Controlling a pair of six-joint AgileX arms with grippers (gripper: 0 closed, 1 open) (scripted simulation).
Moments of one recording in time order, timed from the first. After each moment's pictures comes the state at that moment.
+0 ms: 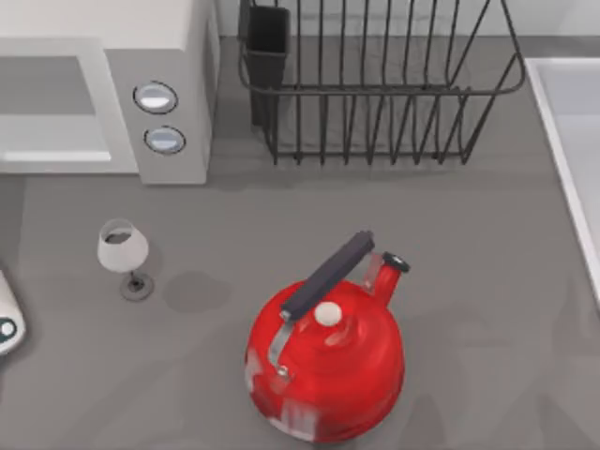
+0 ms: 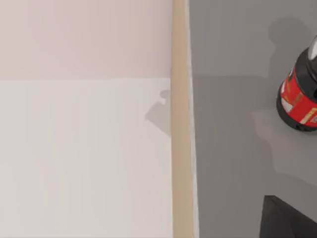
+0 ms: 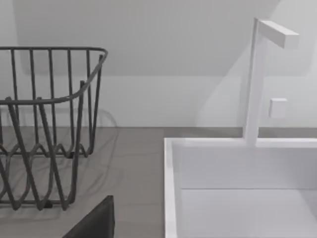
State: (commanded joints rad) left arm 1.02 1.75 1.11 -0.45 0.66 0.89; right arm 0.00 0.00 0.00 0.00 0.00 0.00
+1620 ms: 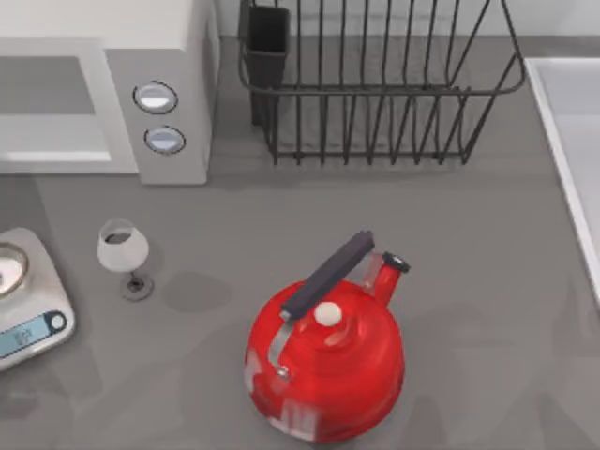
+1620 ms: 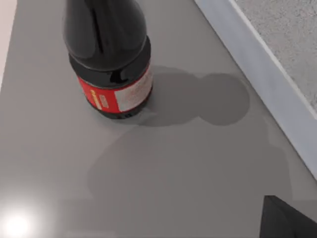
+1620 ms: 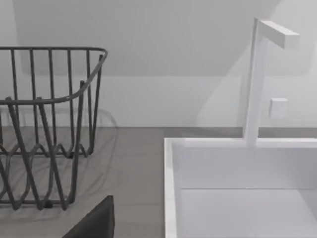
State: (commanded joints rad) left arm 0.77 1.42 0.63 -0.15 0.53 0.63; right arm 0.00 0.00 0.00 0.00 0.00 0.00
